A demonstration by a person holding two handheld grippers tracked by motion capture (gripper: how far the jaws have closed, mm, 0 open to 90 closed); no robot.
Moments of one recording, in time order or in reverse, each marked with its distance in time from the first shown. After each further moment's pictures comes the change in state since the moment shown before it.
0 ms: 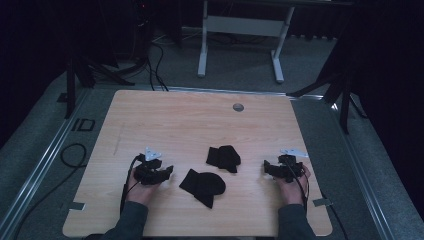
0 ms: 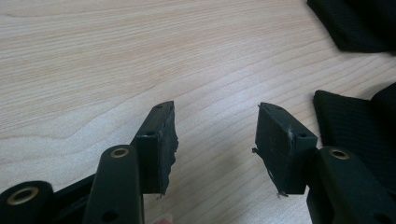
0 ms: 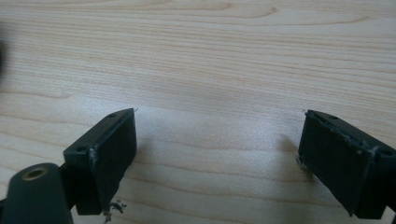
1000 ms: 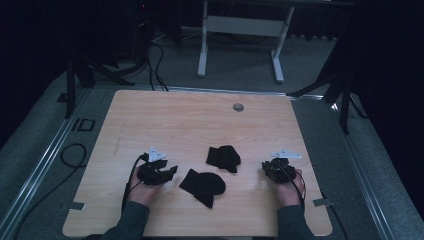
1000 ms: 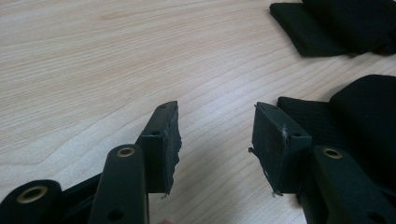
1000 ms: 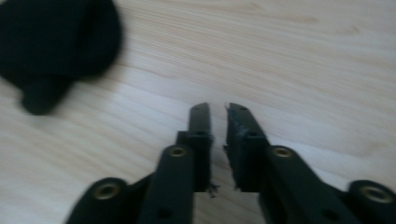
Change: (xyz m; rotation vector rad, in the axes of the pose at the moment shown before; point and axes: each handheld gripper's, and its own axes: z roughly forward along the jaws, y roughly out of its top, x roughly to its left) left arm -0.012 0.006 -0.005 -0.024 -0.056 0.065; right arm 0.033 0.006 -0.028 0.026 0.163 -0.163
